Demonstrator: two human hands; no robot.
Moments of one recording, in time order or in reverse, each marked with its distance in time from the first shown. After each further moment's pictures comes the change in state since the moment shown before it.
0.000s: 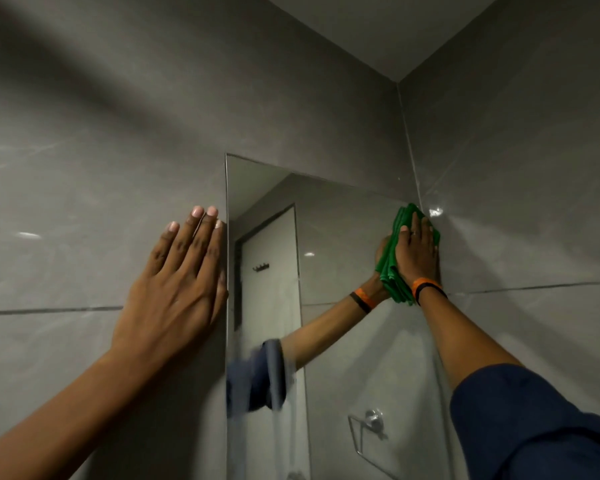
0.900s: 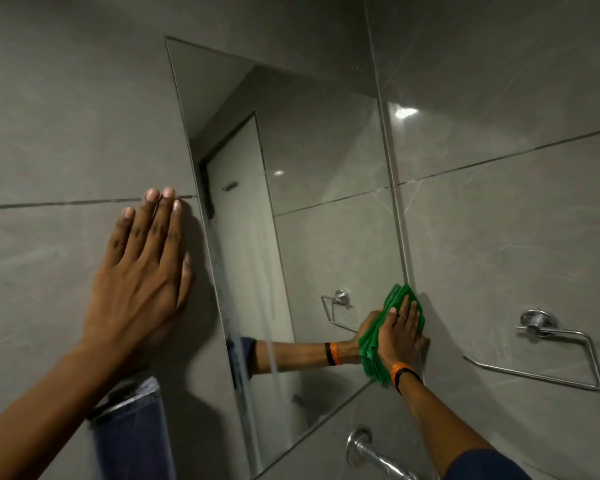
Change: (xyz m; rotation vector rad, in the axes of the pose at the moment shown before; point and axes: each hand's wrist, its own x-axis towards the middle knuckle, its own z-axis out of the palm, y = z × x) left_hand -0.103 0.018 -0.021 -0.125 -0.127 0.060; right_hand -0.338 0.176 0.009 -0.069 -0.047 0.548
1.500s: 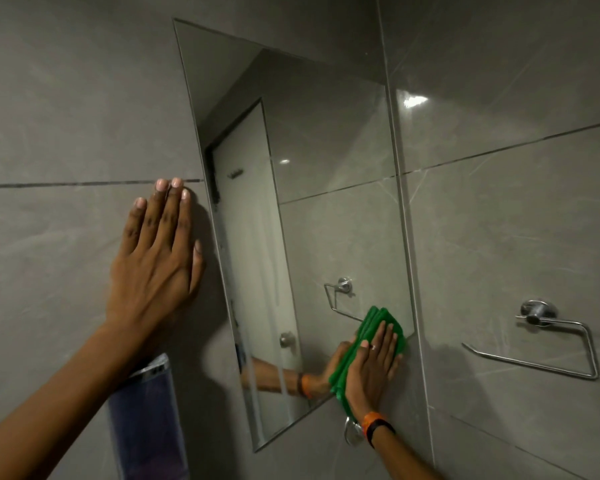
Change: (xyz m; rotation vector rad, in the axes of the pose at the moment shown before) left_hand -0.007 0.011 0.003 -0.041 -0.033 -0.067; right_hand -0.111 0.022 0.031 -0.006 0.105 -0.124
